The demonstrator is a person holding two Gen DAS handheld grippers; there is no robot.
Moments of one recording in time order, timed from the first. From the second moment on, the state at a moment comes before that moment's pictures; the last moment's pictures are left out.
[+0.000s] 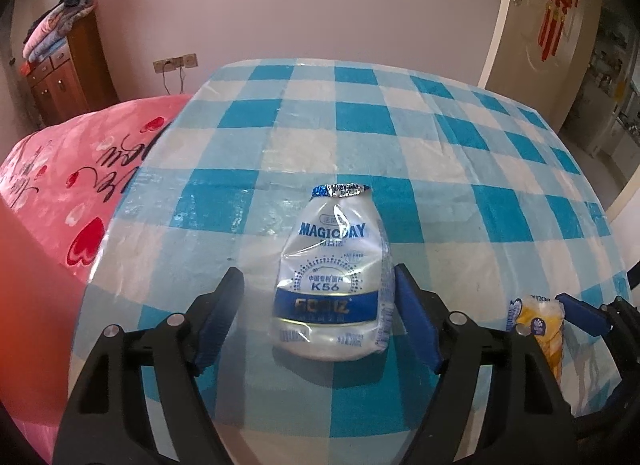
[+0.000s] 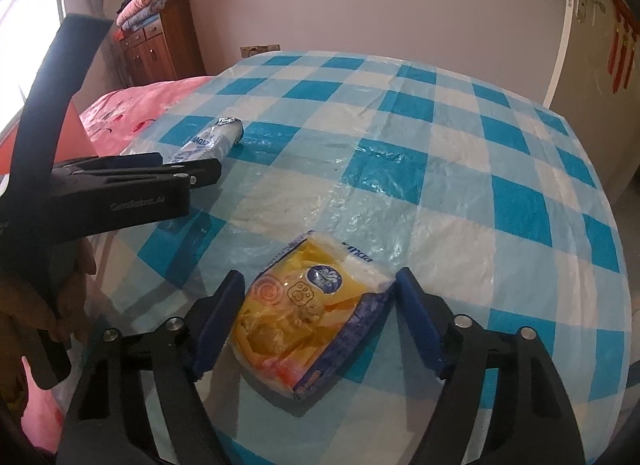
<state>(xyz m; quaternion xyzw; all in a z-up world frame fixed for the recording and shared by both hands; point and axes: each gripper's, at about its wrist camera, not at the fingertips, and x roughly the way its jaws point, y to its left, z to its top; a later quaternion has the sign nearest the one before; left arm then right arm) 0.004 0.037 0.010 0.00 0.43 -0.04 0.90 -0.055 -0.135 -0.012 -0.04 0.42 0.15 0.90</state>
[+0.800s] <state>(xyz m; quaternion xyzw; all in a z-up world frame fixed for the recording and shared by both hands) -0.029 0.059 0.029 -0.04 0.41 -0.06 0.91 -0.063 -0.133 -0.003 -0.04 0.39 0.18 0.90</state>
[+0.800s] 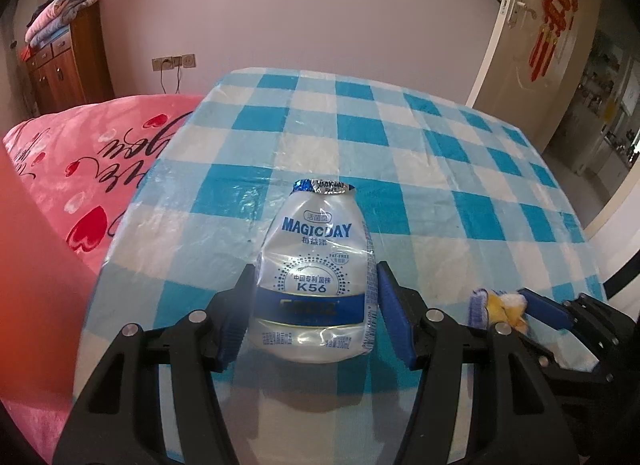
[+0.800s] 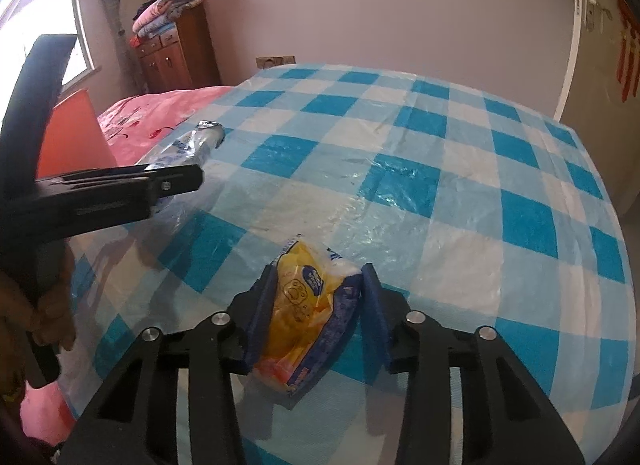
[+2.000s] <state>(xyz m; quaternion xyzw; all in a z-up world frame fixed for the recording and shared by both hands) -0.107 0.116 0.110 -0.07 0.32 -0.07 0.94 -0.089 -0.117 0.076 -0.02 0.31 0.17 0.93</state>
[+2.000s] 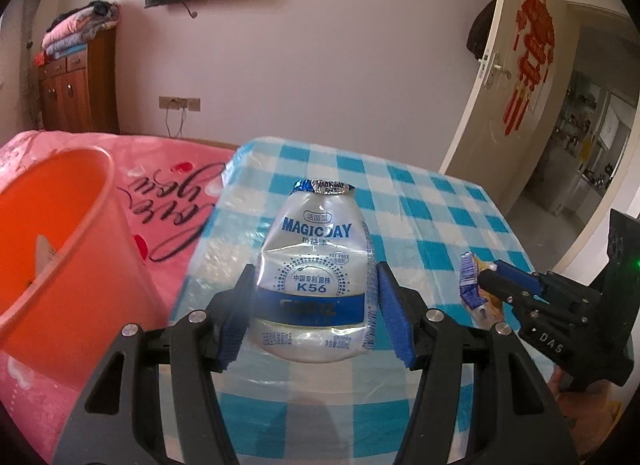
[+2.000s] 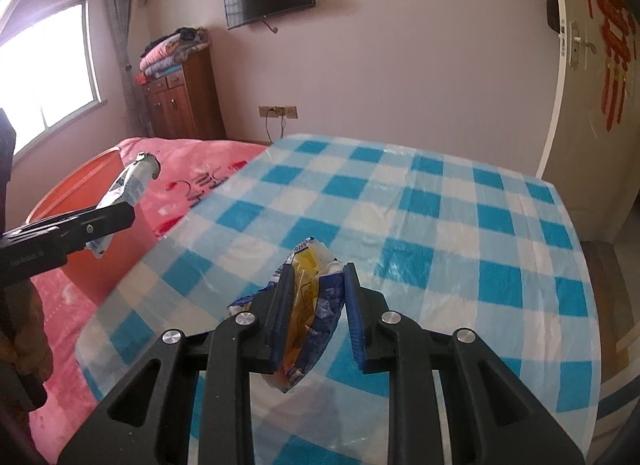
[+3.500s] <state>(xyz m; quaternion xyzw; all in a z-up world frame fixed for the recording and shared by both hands) -0.135 0.300 0.119 -0.12 0.30 0.14 0.94 -0.040 0.175 0.146 -0.07 0.30 0.43 0.85</state>
